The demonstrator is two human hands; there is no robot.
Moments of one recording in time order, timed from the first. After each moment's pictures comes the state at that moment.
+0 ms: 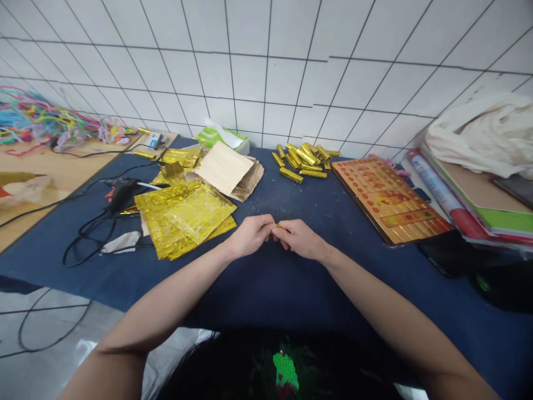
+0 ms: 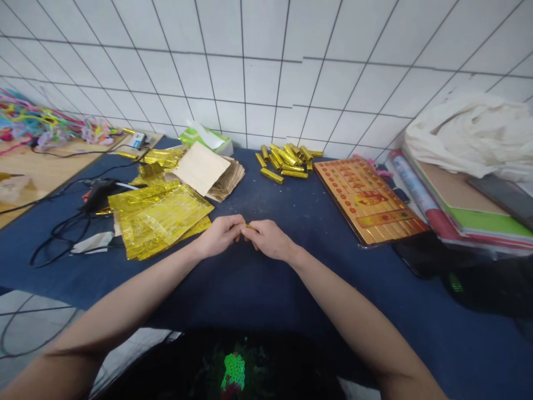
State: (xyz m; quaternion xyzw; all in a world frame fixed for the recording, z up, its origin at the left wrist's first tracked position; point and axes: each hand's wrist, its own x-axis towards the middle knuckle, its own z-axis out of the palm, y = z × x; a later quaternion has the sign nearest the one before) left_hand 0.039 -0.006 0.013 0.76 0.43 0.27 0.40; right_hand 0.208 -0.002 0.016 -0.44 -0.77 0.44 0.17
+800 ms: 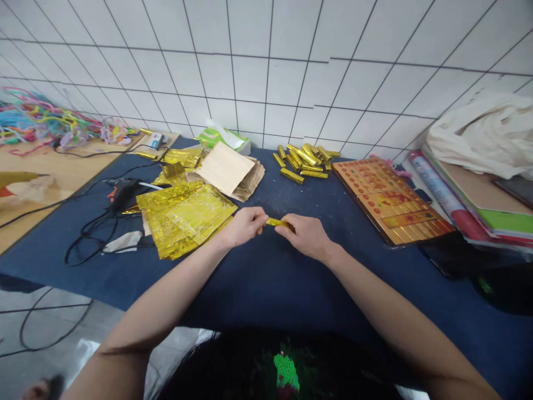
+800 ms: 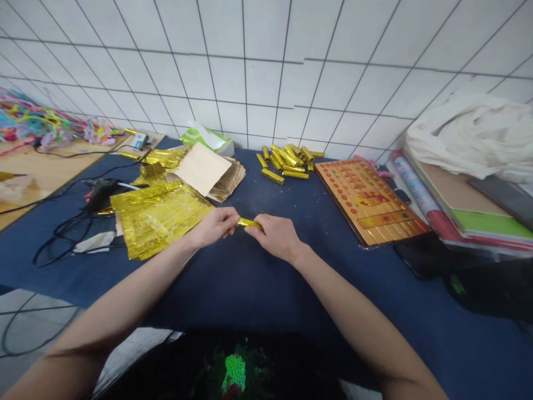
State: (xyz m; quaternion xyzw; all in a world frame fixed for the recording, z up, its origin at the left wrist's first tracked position) left_hand 0.027 0.006 0.011 0.66 0.49 0.29 0.50; right_hand 0.215 0.000 0.010 -0.46 -0.86 0.12 0.16
